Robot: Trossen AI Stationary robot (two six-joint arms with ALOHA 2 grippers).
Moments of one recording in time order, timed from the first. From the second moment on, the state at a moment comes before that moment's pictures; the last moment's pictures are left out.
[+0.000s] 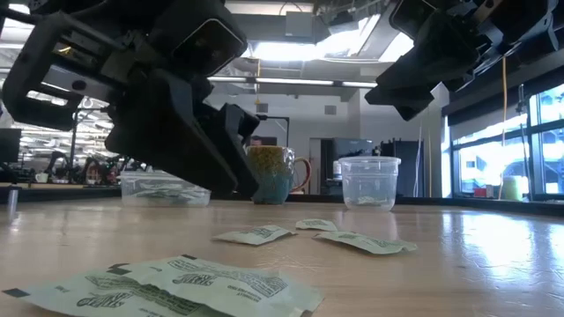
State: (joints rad) left arm -0.37 1.83 0.80 0.39 0.03 0.00; right arm 0.30 1.37 0.57 0.34 0.07 0.28
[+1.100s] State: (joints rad) left arm -0.37 1.90 0.80 0.37 -0.03 -0.02; right arm 0.30 1.37 0.57 0.34 0.07 0.29
